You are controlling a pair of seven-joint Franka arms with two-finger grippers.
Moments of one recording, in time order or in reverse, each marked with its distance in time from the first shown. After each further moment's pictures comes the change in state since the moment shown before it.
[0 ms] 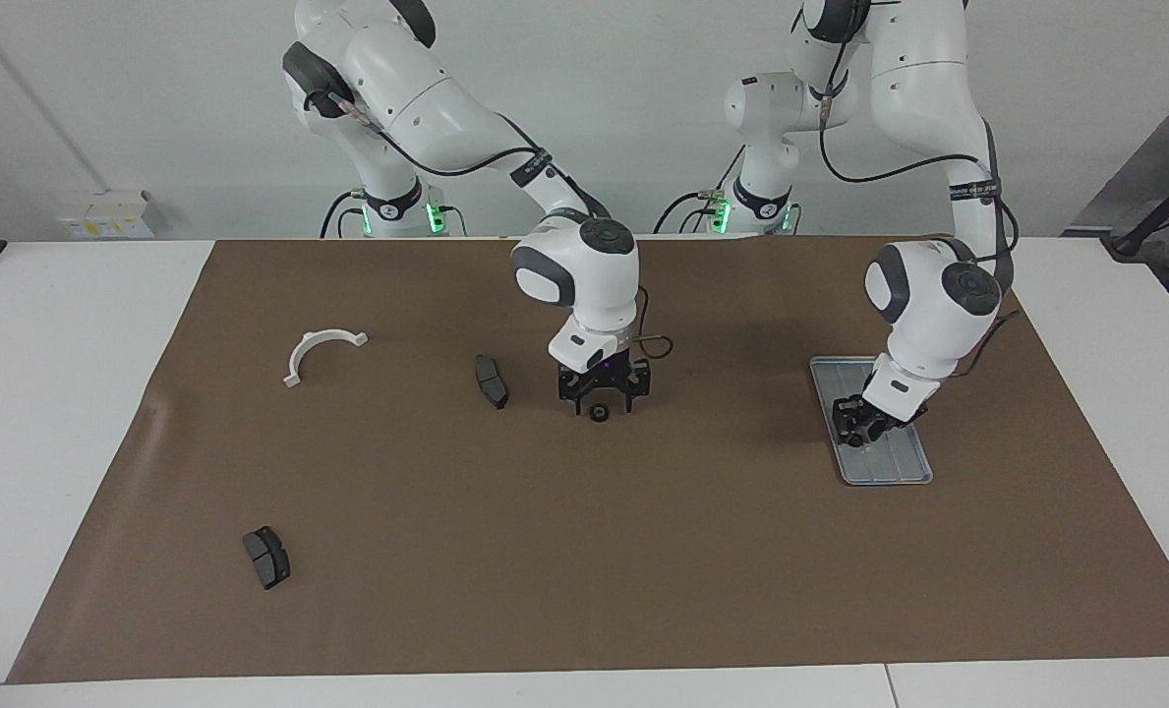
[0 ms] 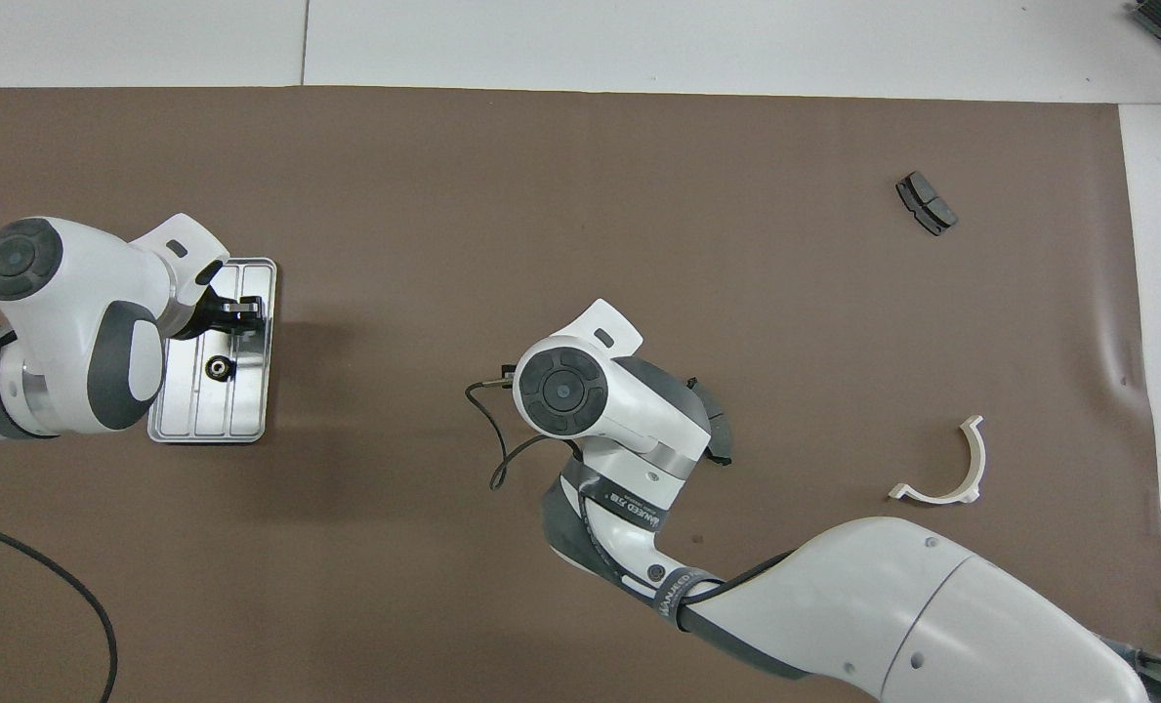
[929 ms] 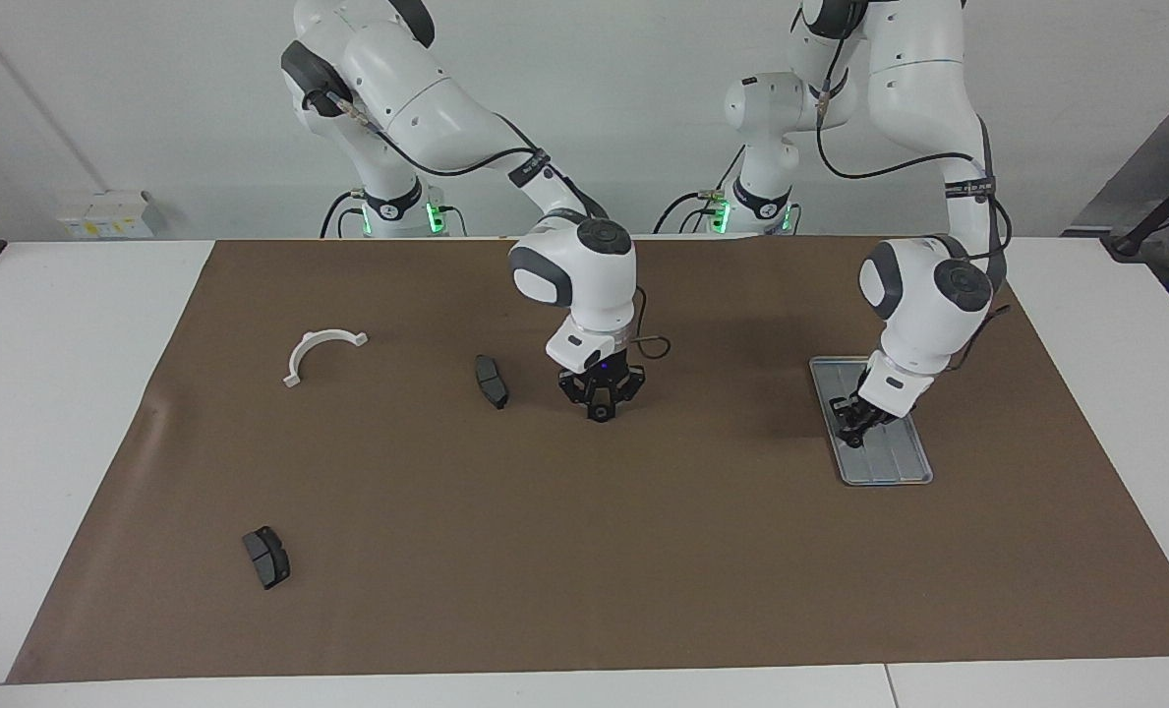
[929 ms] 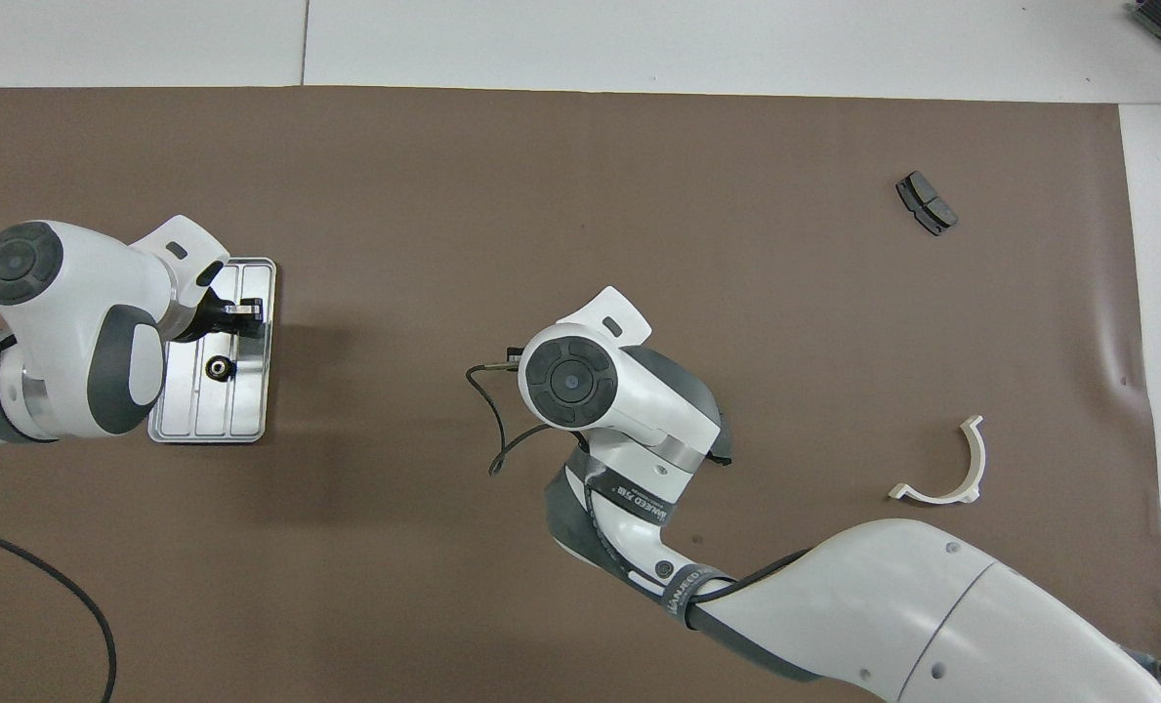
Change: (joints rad) left arm 0.000 -0.012 -0.003 -0.005 0.000 0.001 -0.025; right arm -0.025 -0.042 0.000 0.026 0.000 -0.026 0.036
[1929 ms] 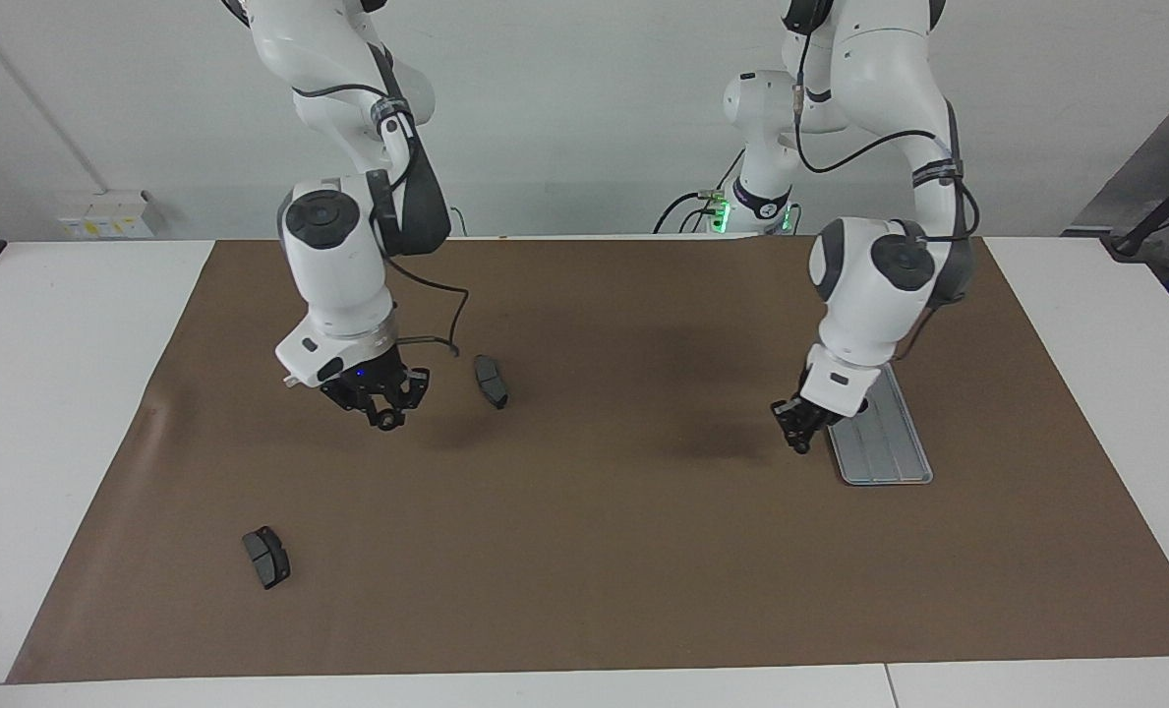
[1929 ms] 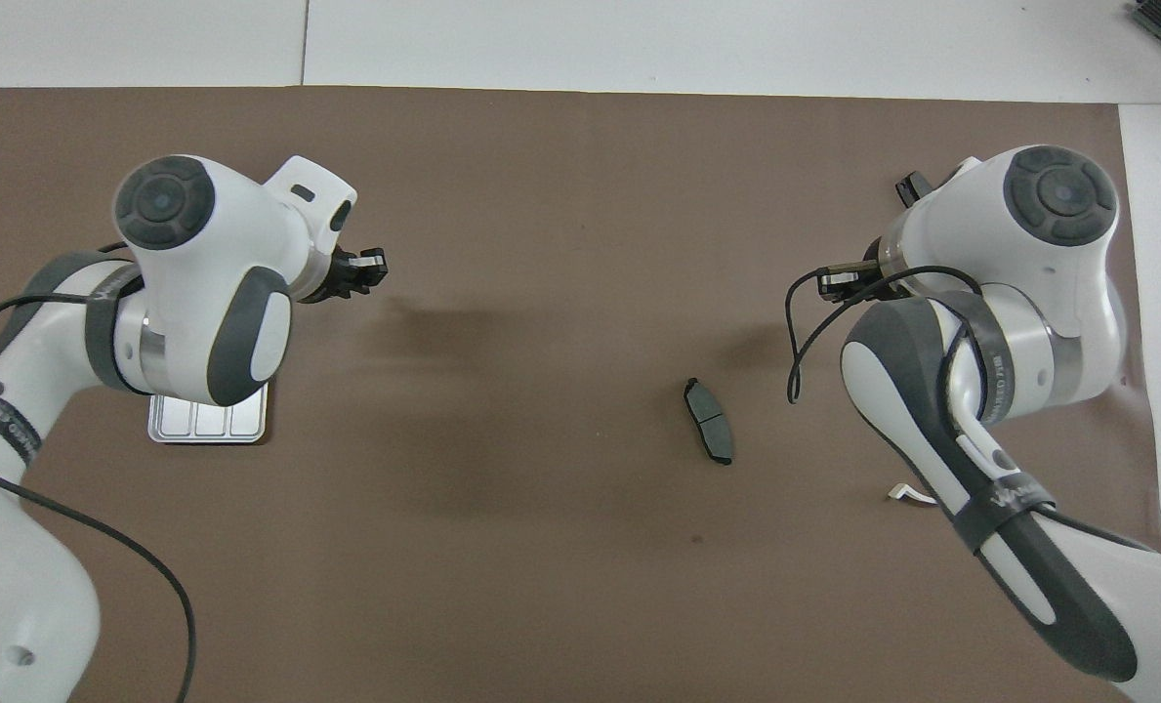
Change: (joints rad) left arm -0.290 0.018 -0.023 0.200 0.000 -0.154 -0.436; right arm -0.094 -0.320 -0.499 -0.155 0.512 -0.168 -0.973
